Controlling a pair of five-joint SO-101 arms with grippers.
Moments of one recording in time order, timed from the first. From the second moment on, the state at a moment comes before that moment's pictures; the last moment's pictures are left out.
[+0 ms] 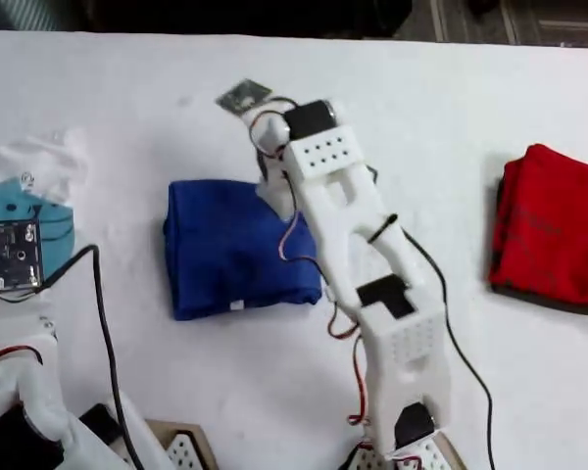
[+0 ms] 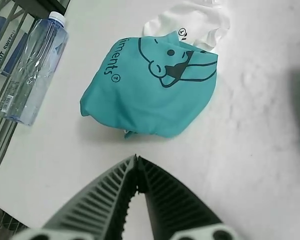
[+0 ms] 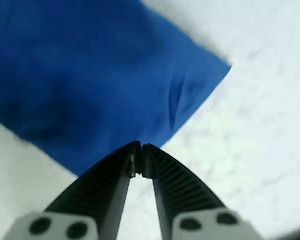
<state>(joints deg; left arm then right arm) -47.1 -73.6 30.3 96.2 -30.2 -25.6 26.9 -31.1 98.4 21.8</state>
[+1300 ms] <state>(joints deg) -47.1 -73.6 30.3 96.2 -30.2 -31.3 9.1 7.5 84.9 -1.2</state>
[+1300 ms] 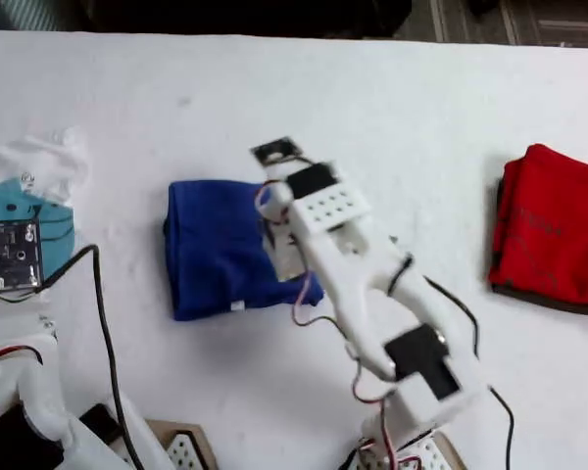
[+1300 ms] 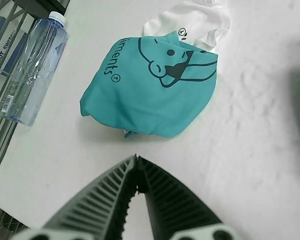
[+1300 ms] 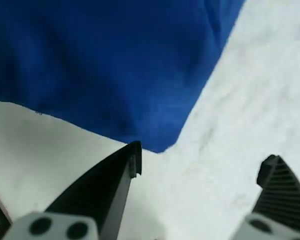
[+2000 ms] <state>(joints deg) -47.1 -73.6 30.3 96.2 -30.2 -33.8 37.1 -11.7 88.5 -0.1</state>
